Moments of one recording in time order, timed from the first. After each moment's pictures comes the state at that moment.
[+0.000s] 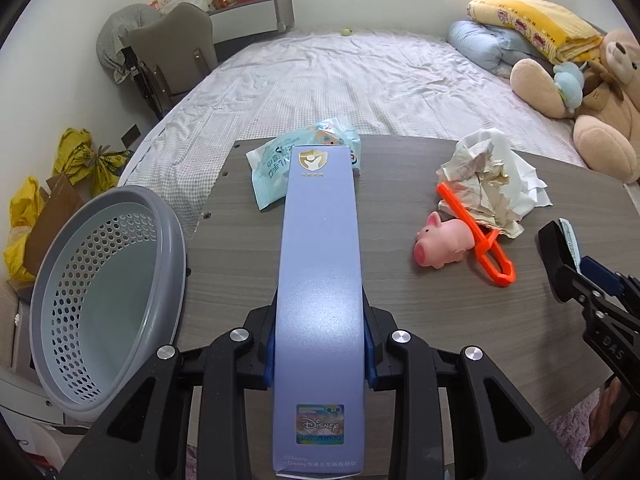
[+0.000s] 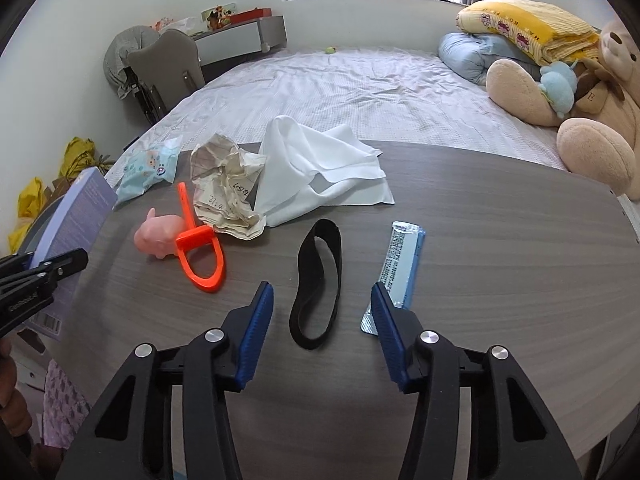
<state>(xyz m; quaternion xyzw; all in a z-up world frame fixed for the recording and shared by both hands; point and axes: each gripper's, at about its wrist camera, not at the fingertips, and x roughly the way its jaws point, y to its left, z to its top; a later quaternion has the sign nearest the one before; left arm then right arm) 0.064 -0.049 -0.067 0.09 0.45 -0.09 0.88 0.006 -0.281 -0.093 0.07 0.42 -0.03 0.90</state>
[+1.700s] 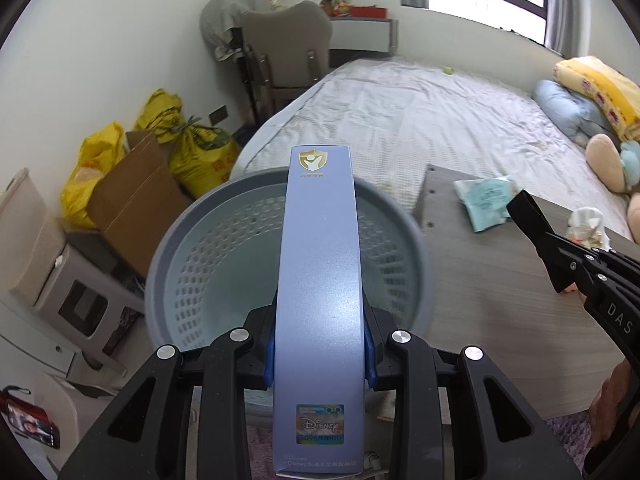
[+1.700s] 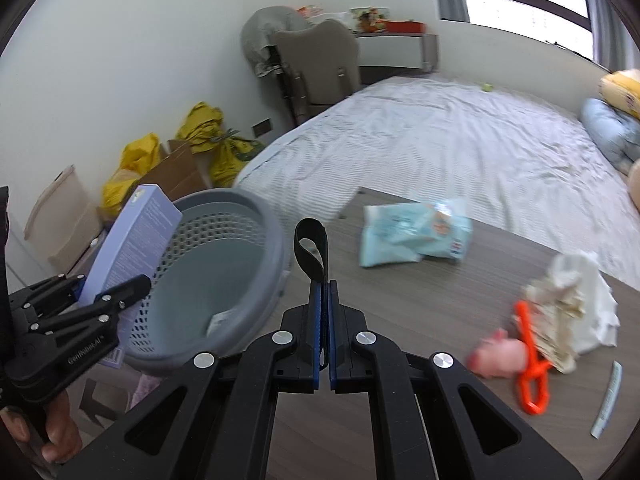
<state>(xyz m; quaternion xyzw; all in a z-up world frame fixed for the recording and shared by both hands) 0.054 0.142 -0.032 0.02 0.42 0.04 0.91 0.078 -0.050 -0.027 0.01 0.39 0.19 0.90</state>
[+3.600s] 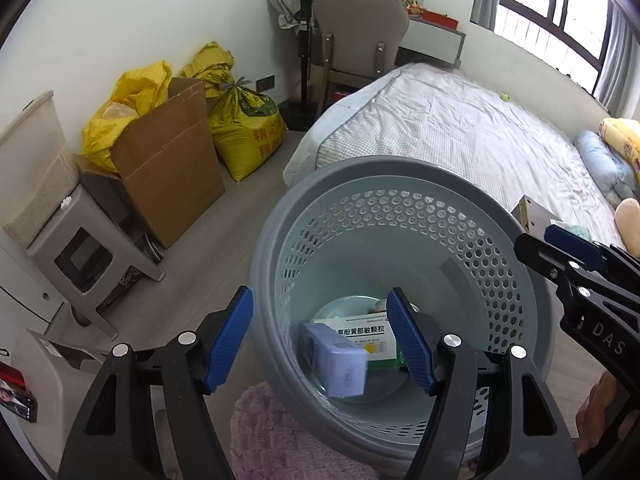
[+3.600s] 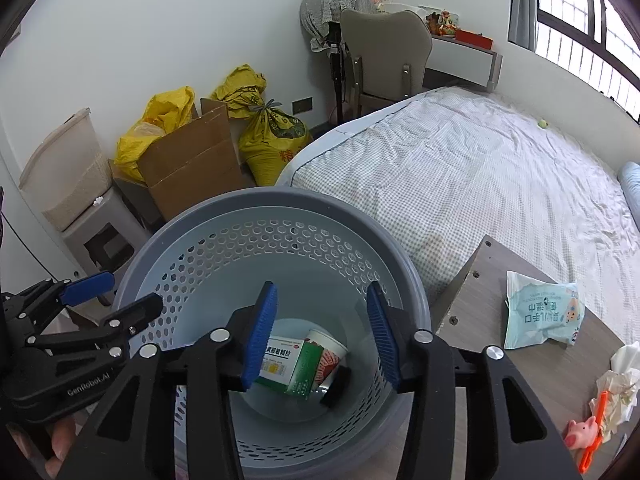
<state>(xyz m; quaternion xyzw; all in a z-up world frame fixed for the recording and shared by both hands) 0.067 0.267 -0.062 -0.08 0.43 0.09 0.89 0.119 0.088 -0.037 -0.08 0.40 0.22 0.89</state>
